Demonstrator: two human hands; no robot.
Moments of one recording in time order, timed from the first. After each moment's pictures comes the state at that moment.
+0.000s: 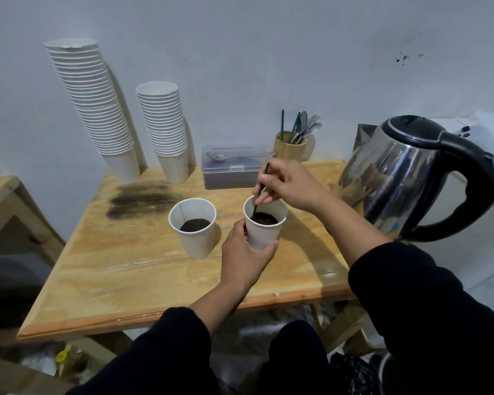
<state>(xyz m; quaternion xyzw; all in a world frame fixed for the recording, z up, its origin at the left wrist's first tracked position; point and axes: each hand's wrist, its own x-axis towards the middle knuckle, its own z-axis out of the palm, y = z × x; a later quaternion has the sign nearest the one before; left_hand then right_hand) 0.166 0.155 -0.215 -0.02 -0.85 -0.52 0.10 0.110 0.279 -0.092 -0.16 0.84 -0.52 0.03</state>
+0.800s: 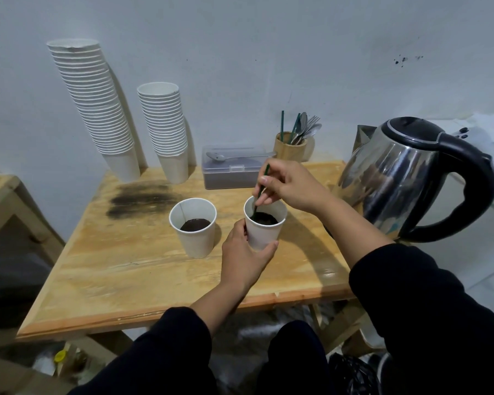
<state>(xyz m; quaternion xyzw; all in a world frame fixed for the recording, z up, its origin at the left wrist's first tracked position) 0.168 0.155 -0.213 -0.02 -0.85 -0.52 0.10 0.114 0.280 -0.089 -0.18 0.84 -0.51 0.03</state>
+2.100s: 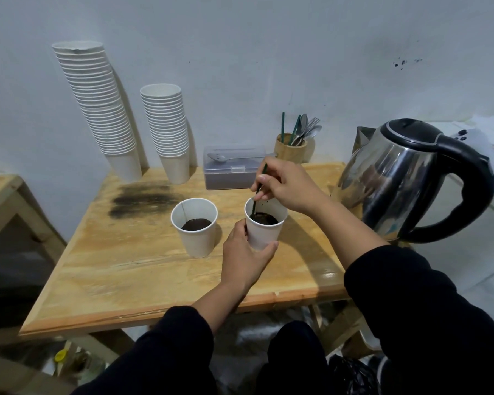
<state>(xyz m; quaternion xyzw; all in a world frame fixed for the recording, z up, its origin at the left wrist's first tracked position) 0.166 0.155 -0.218 -0.02 -0.84 -0.53 0.10 0.115 0.272 -0.089 -0.17 0.87 -0.46 -0.02</state>
